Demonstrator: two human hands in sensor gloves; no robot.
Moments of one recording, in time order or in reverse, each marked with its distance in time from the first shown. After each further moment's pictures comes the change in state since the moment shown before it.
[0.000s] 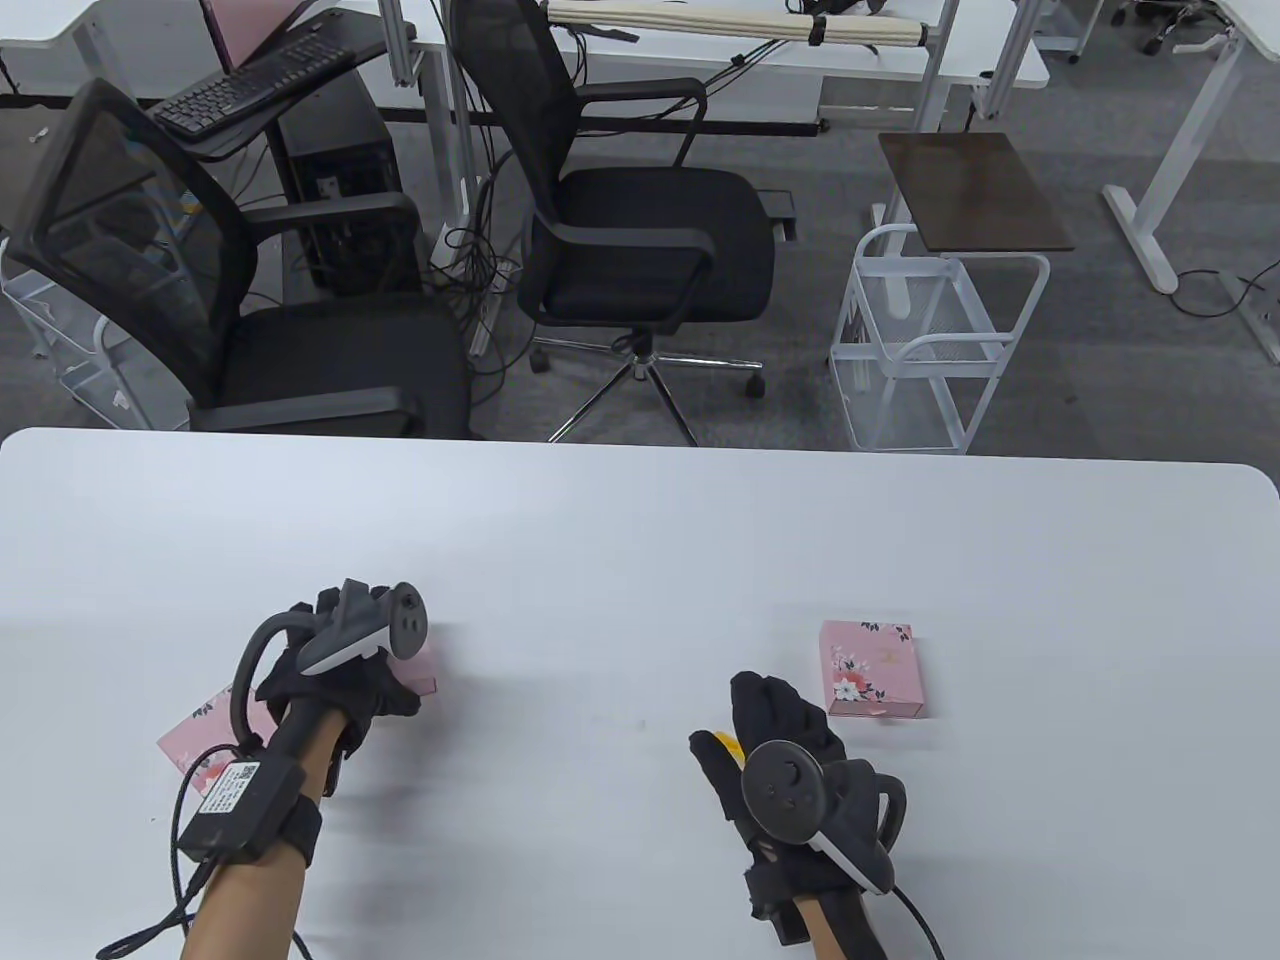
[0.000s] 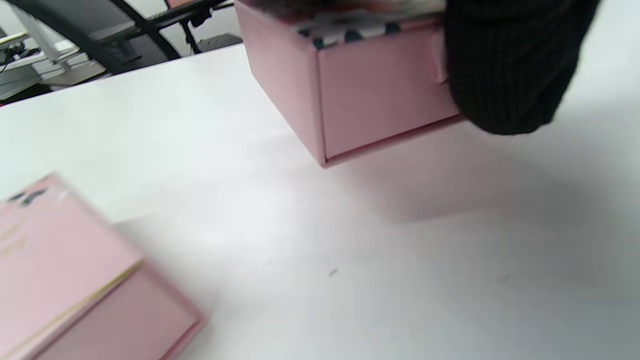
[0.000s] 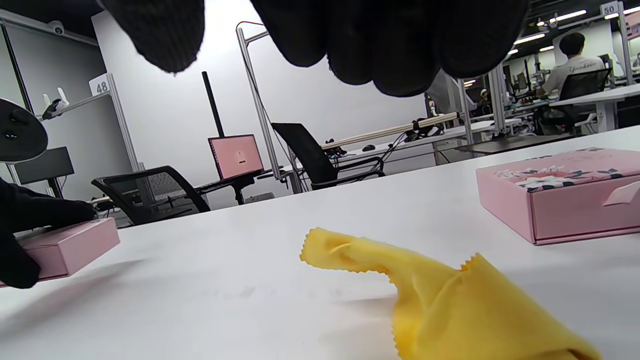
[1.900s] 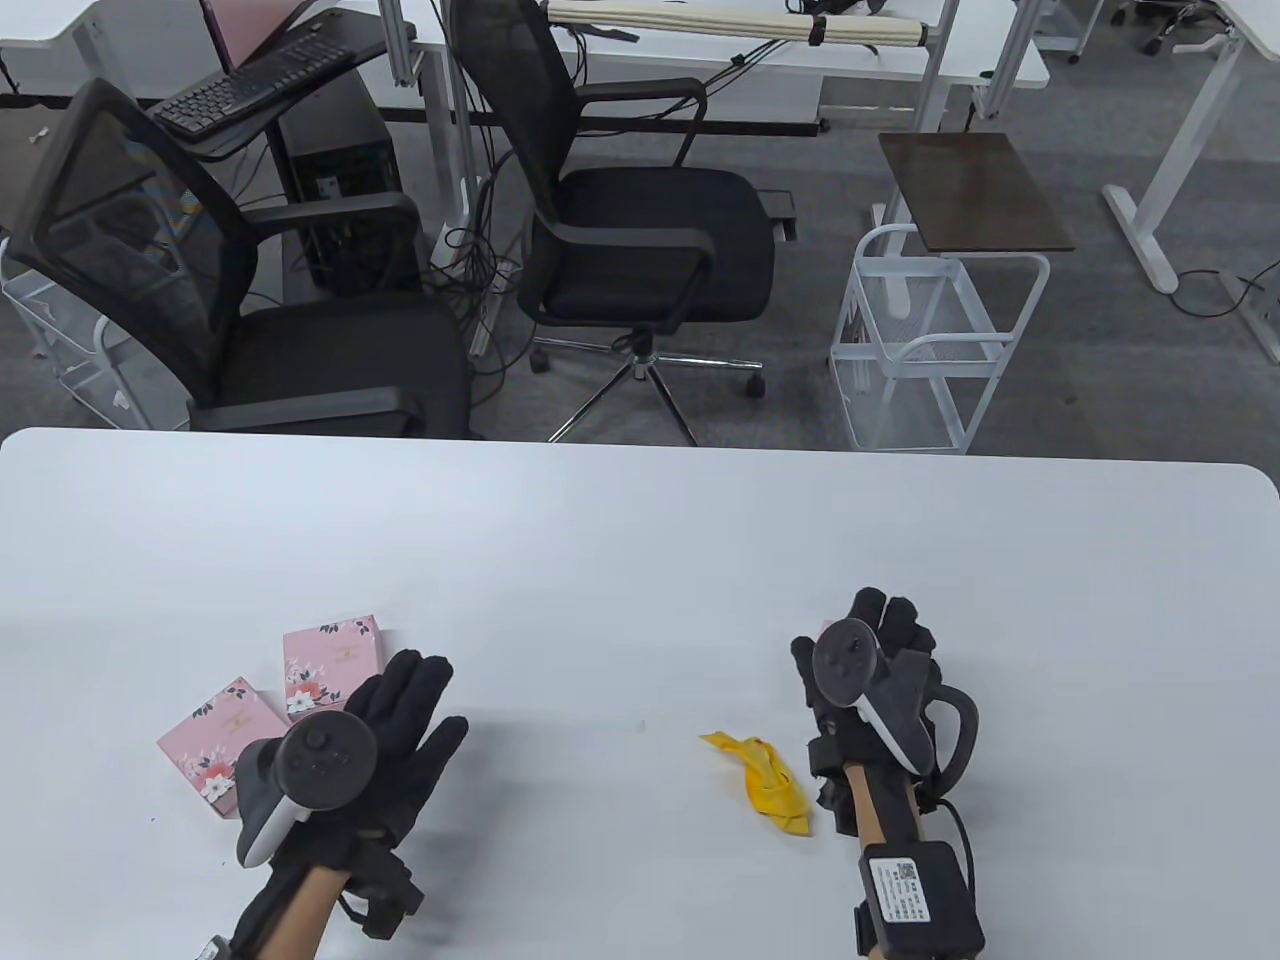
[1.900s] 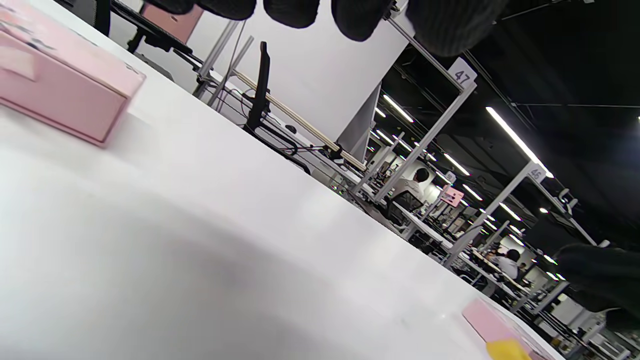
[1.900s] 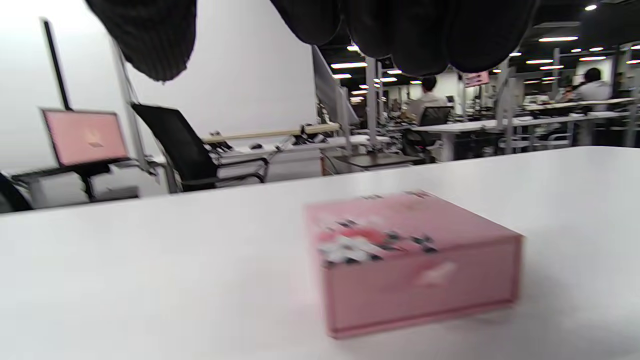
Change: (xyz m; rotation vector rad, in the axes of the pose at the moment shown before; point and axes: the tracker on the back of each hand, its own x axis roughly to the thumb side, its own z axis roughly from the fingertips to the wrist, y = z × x) left_hand 0.004 -0.045 0.111 0.409 -0.243 0.807; right_hand -0.055 -0.022 -0.067 -0.057 0.277 0.181
